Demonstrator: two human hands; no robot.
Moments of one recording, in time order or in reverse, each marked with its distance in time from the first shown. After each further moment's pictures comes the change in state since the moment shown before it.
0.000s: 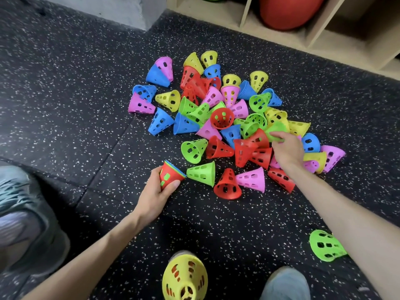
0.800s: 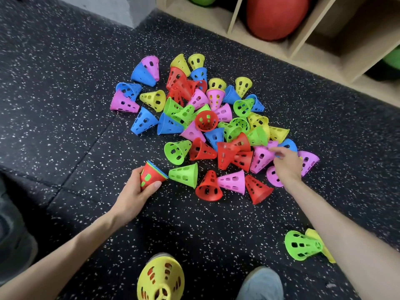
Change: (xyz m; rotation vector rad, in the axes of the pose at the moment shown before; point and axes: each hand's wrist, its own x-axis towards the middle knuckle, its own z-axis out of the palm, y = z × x) left_hand 0.001 0.002 -0.001 -0.033 -0.039 -0.002; right_hand 0.002 0.056 -0.026 0.026 0.031 0.098
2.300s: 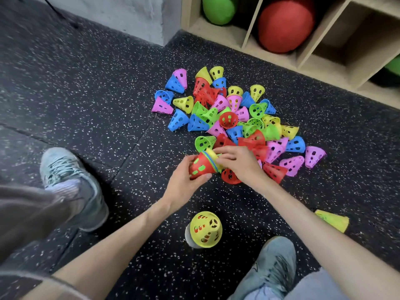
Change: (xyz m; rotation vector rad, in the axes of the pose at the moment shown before) left_hand -0.074 0.058 -0.005 -0.062 0.039 0.245; right_hand -0.186 -0.149 0.004 0.320 -0.613 -0.386
